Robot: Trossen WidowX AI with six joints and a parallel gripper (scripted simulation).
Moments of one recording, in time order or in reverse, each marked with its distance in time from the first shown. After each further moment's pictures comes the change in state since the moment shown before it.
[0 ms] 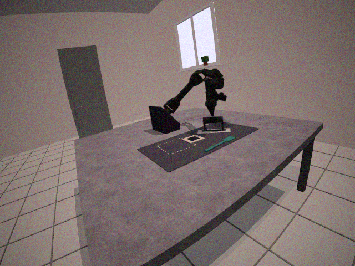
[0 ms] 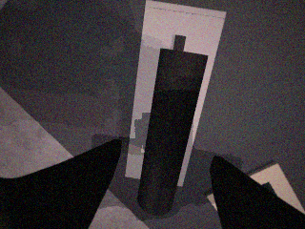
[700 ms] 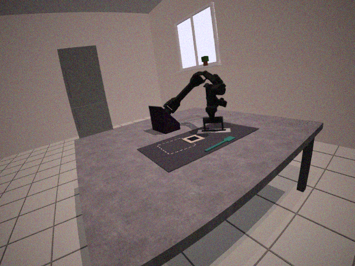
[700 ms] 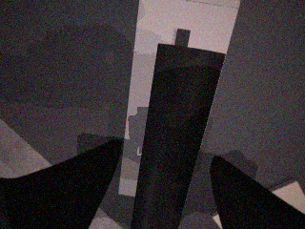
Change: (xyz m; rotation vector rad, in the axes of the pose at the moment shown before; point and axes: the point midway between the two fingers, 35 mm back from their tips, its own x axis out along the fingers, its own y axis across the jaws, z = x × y) arm 0.033 0.000 -0.001 -0.002 0.006 -0.002
